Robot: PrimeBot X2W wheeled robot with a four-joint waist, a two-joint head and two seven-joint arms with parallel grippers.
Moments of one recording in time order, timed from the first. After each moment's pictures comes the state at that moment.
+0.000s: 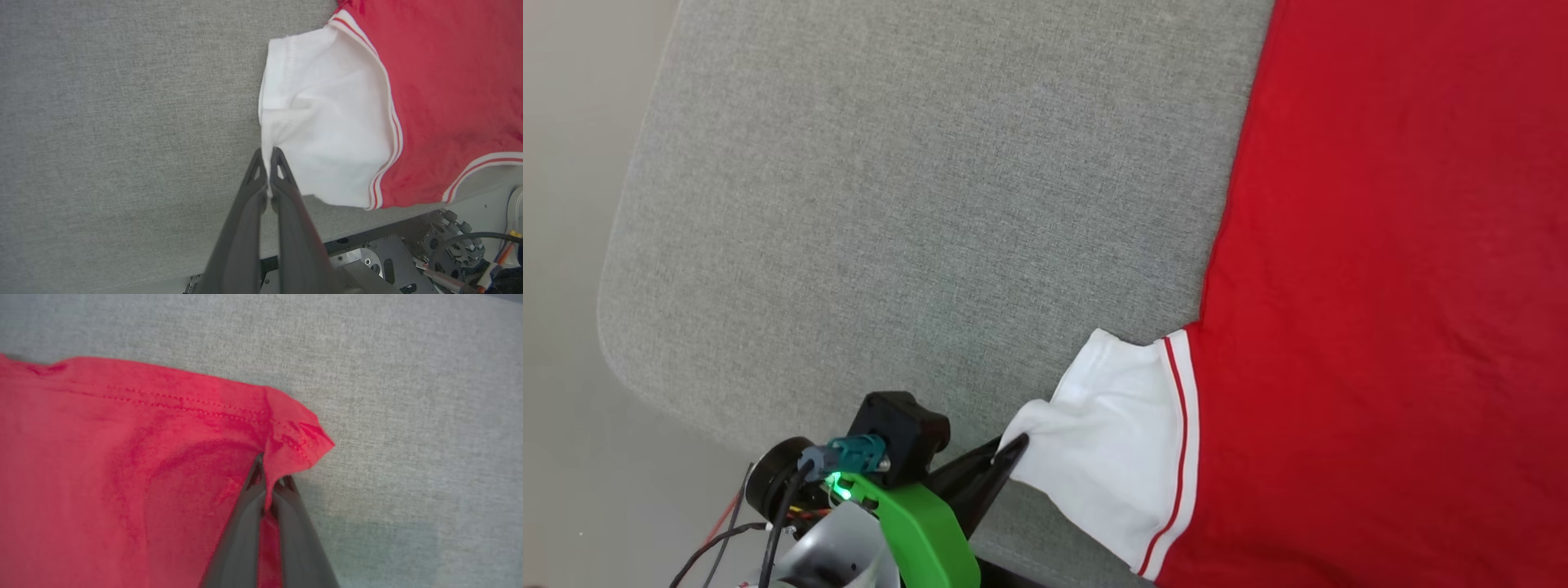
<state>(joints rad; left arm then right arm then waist) -0.21 0.67 -0.71 -0.57 -0.71 0.24 0.48 -0.95 -0.58 -0.21 0.36 0.29 0.13 1.19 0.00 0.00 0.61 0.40</state>
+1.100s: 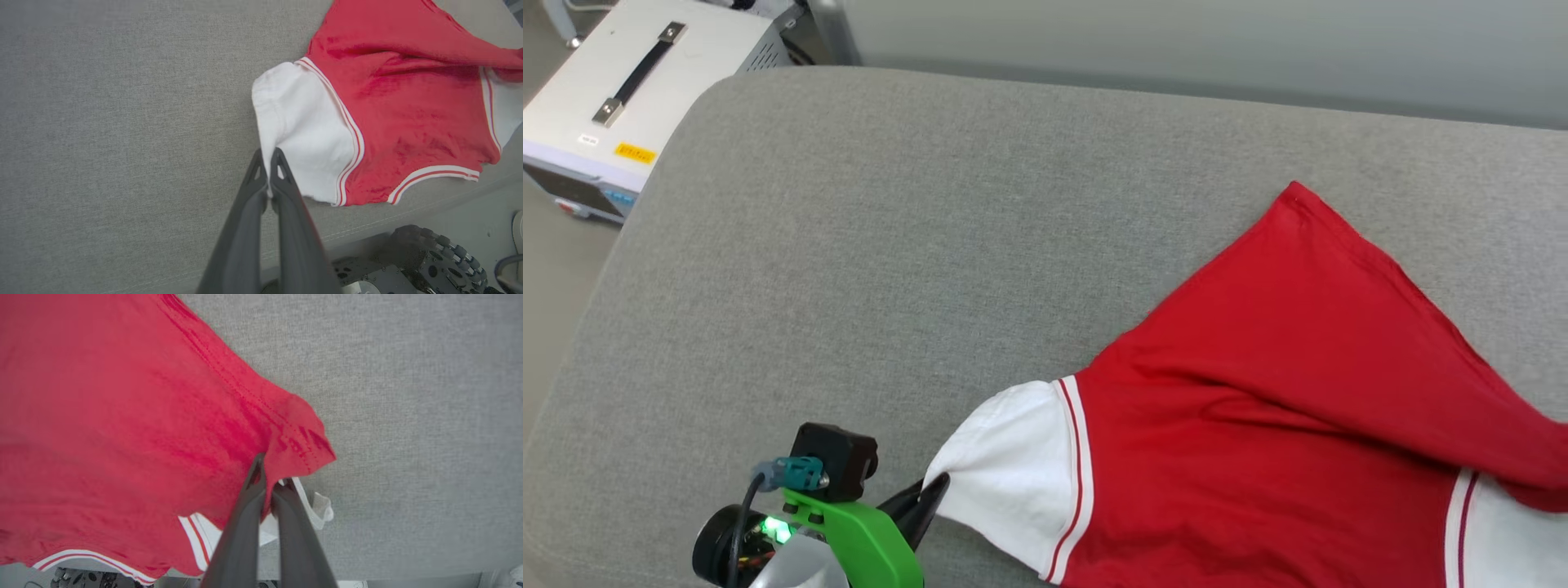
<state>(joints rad) -0.08 0.71 -0.65 -0.45 -0.79 0.32 0.42 -0.14 -0.37 -0.39 0.01 0.45 0.13 1.18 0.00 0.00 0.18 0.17</state>
